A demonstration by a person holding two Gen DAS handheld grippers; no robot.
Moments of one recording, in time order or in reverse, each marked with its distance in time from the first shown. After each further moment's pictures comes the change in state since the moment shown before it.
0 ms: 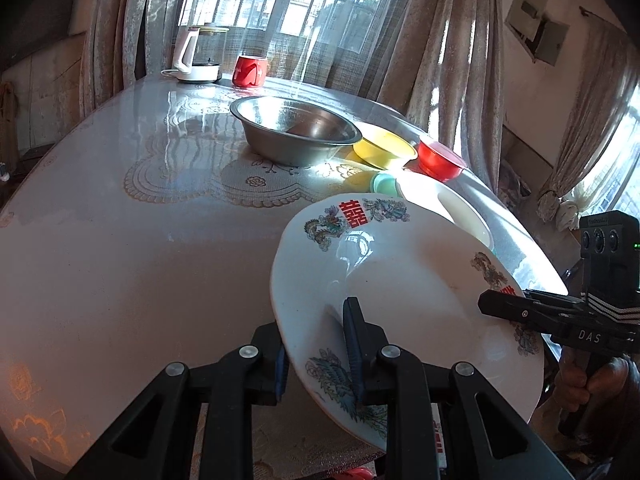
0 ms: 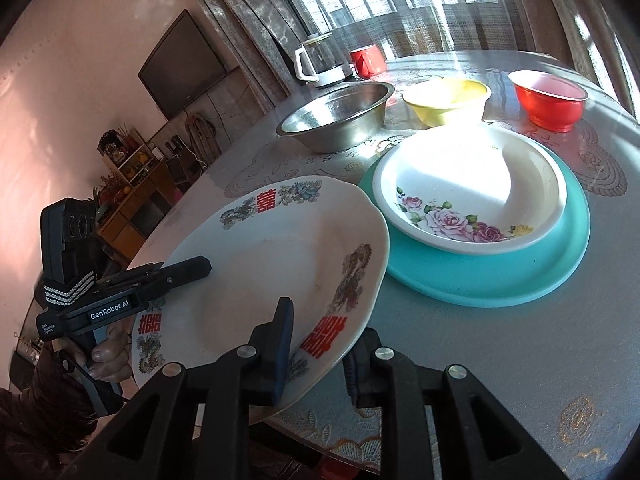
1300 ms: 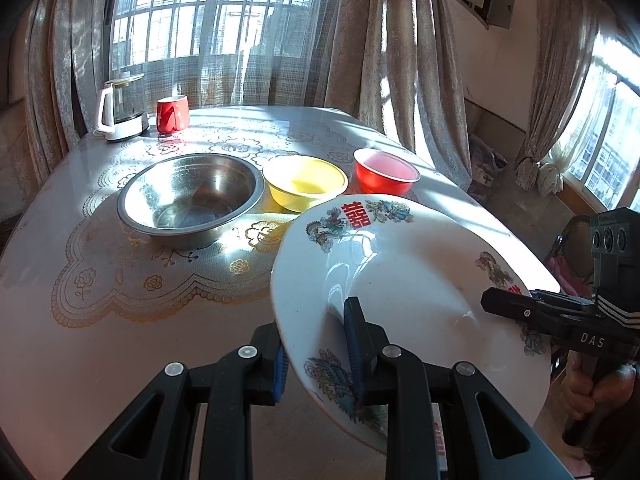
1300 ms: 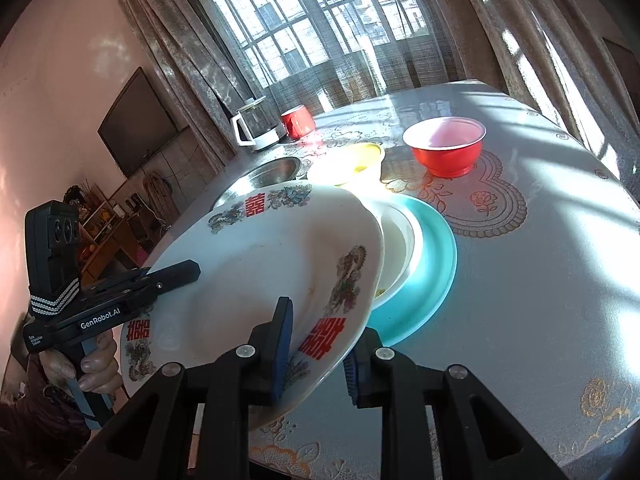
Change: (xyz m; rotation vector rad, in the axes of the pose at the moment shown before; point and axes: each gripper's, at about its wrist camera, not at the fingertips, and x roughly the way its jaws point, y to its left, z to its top) left arm 0.043 -0.096 0.070 0.189 -0.003 -0.045; right arm -0.073 -0.053 0.015 0.117 -0.170 -0.152
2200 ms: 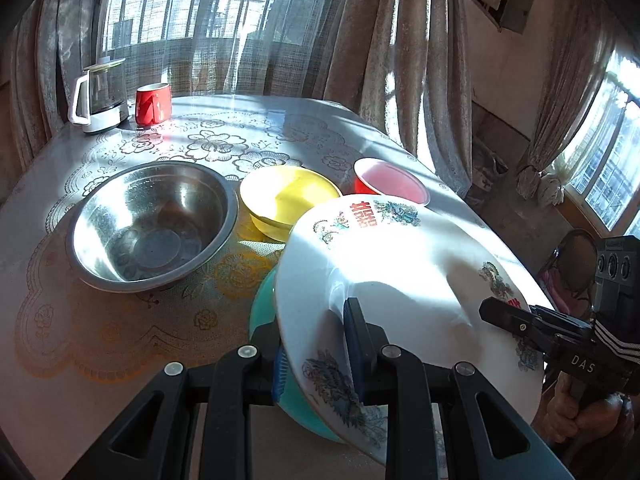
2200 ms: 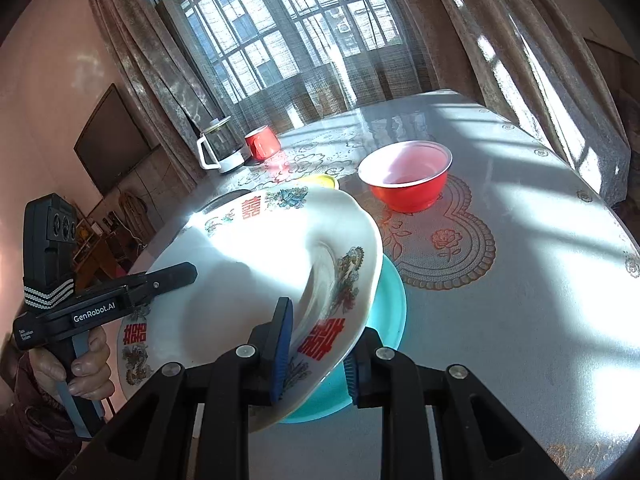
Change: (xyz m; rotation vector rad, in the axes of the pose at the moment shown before) left arm 0.059 0.001 0.052 -0.061 0.051 -0.033; right arm 0.016 -0.035 0.041 0.040 -0.033 -0.085
